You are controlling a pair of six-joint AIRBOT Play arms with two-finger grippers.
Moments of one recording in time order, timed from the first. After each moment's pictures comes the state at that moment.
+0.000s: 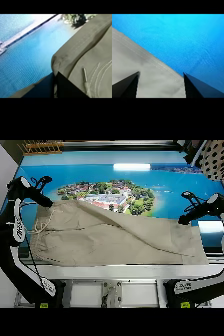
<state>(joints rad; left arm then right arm) 0.26 -1.97 1.79 1.44 -1.23 -0.76 -0.42 -1.68 1.30 -1.38 1.11 0.59</state>
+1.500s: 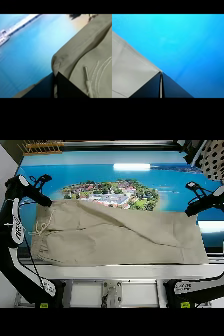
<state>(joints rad) 0.26 -1.93 1.79 1.44 -1.24 -0.76 -0.41 -1.63 1.42 -1.38 1.12 0.58</state>
